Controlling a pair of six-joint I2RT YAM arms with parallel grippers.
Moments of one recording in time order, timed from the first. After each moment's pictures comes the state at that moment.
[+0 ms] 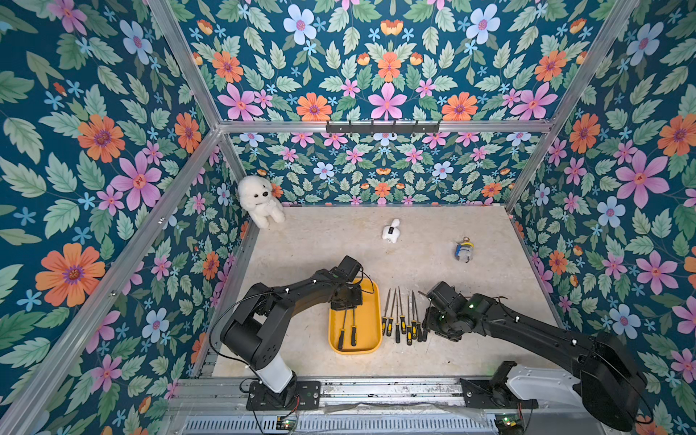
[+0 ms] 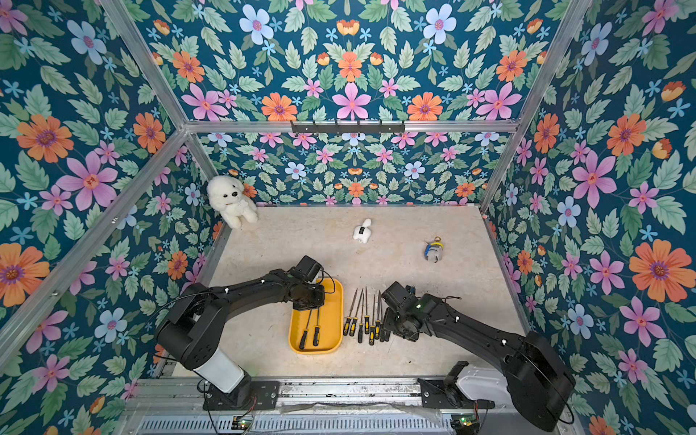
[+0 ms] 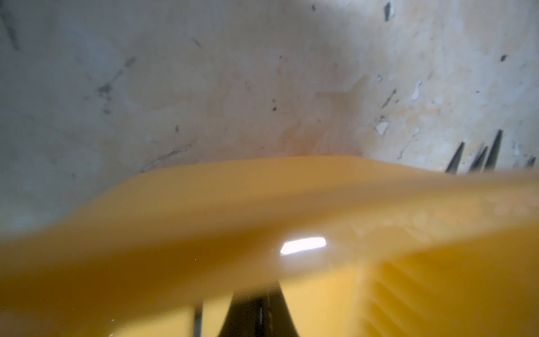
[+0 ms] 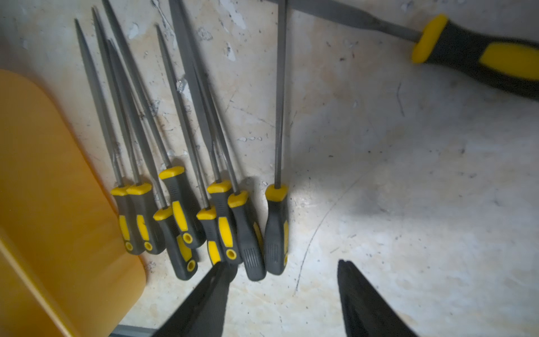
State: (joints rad) left arm -0.62 1.65 0.88 -0.47 0.12 -0.65; right arm 0.81 1.24 0.69 -0.72 -0.04 1.06
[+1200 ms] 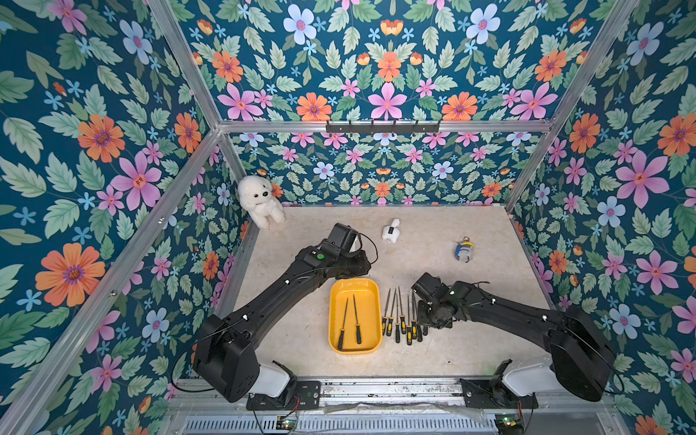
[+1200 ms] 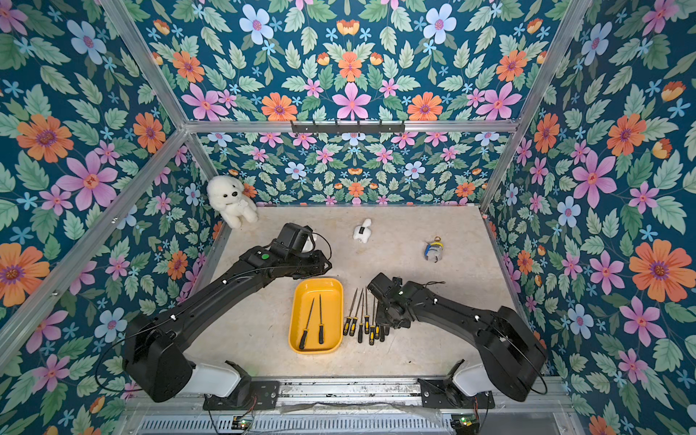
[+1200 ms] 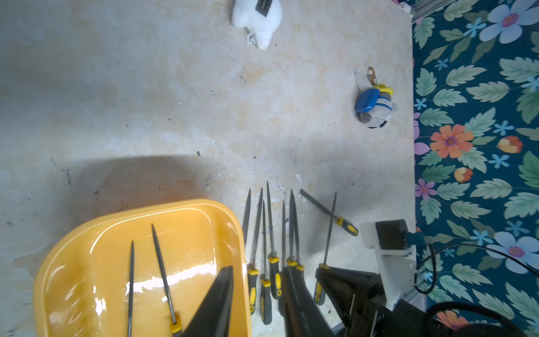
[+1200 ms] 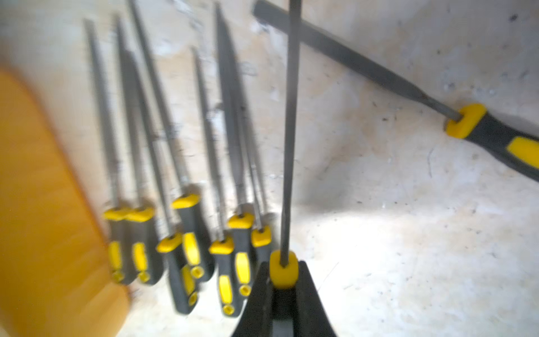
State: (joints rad) left arm -0.62 1.42 1.21 -0.66 0.21 -0.69; right arm 0.85 1.38 0.86 -0.76 0.03 0.92
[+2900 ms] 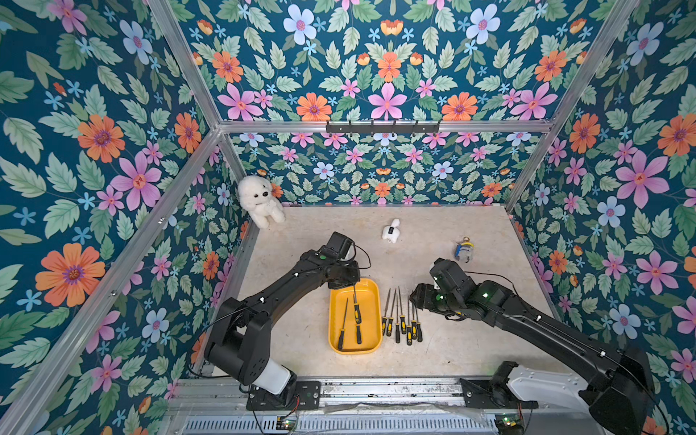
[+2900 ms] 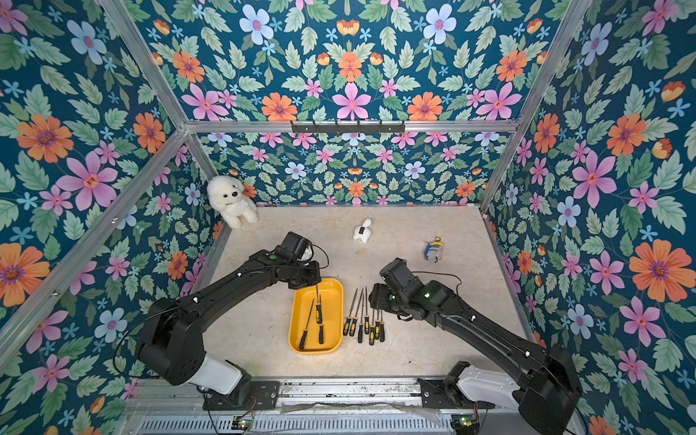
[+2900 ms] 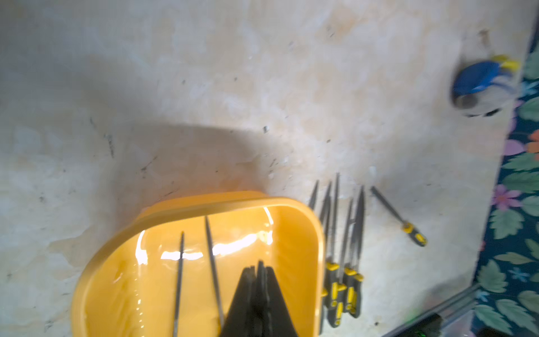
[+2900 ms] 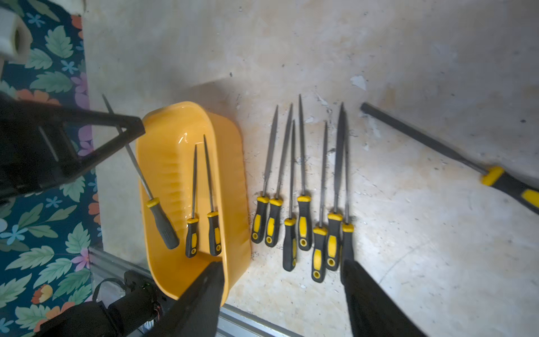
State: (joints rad) left arm -0.54 1.54 1.07 -0.66 0.19 -0.61; right arm 0.77 1.15 0.89 -0.72 -0.05 0.92
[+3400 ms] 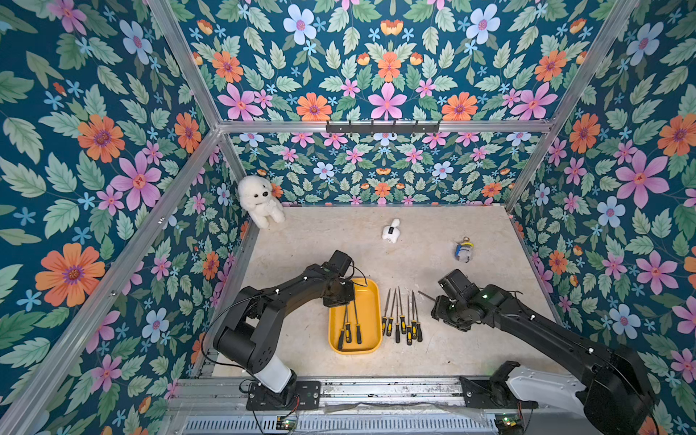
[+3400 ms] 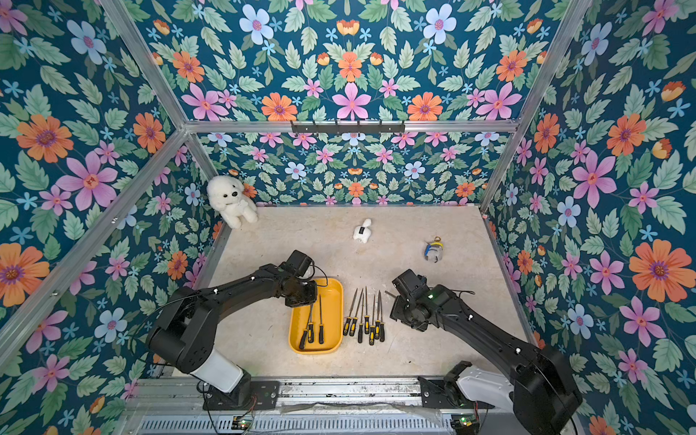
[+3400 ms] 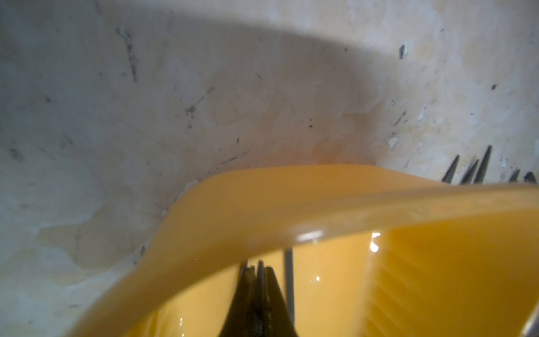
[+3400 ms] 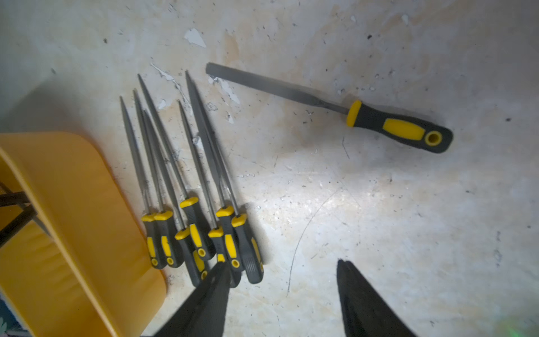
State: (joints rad) left arm -0.54 1.61 0.90 -0.56 0.15 -0.60; right arm 0.68 1.19 0.75 -0.82 -0.03 0.97
